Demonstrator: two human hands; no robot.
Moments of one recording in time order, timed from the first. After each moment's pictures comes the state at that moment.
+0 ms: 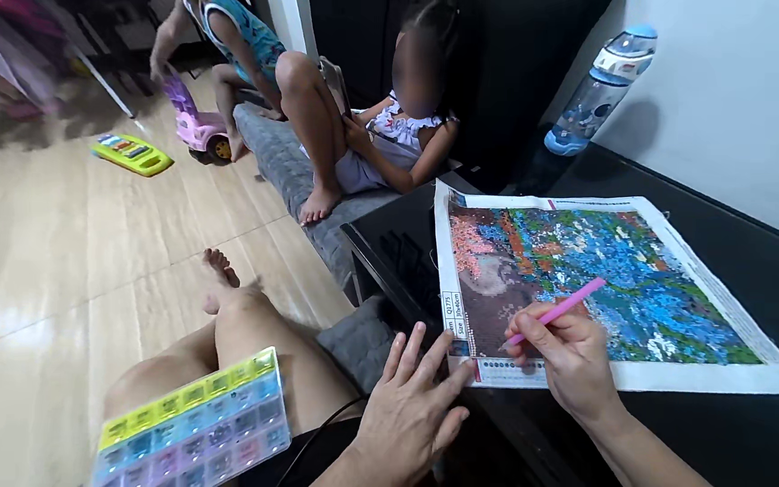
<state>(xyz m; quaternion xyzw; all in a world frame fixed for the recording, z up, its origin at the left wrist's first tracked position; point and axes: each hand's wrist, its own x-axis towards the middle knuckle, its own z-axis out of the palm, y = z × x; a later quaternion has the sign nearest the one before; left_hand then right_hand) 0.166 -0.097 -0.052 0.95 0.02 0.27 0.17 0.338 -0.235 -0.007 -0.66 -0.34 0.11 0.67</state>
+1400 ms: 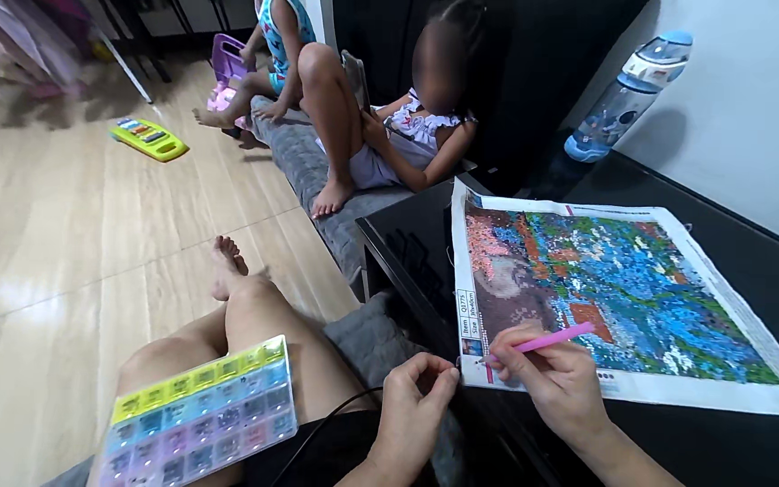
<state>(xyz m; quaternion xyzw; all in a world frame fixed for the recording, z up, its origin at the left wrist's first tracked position) 0.171 -0.110 -0.025 0.65 0.27 0.19 0.68 0.321 -0.227 -0.019 -0.64 -0.49 0.06 0.59</state>
